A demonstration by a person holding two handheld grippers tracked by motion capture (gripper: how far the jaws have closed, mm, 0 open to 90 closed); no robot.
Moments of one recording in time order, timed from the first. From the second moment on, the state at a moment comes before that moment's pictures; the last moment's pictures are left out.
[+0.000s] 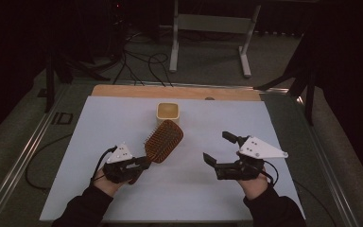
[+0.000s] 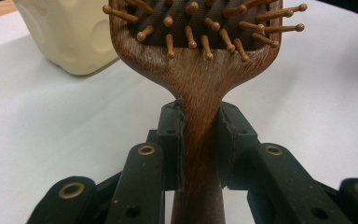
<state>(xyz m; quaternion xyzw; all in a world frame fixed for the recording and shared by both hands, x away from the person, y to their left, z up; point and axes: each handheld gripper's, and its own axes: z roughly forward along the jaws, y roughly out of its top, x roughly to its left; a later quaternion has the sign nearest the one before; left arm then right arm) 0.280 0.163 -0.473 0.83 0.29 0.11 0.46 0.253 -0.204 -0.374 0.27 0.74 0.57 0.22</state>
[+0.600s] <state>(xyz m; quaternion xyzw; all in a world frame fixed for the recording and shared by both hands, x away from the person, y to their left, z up) 0.280 0.164 -0.472 0.83 0.29 0.11 0.47 0.280 -0.175 -0.364 0.30 0.72 0.60 0.18</state>
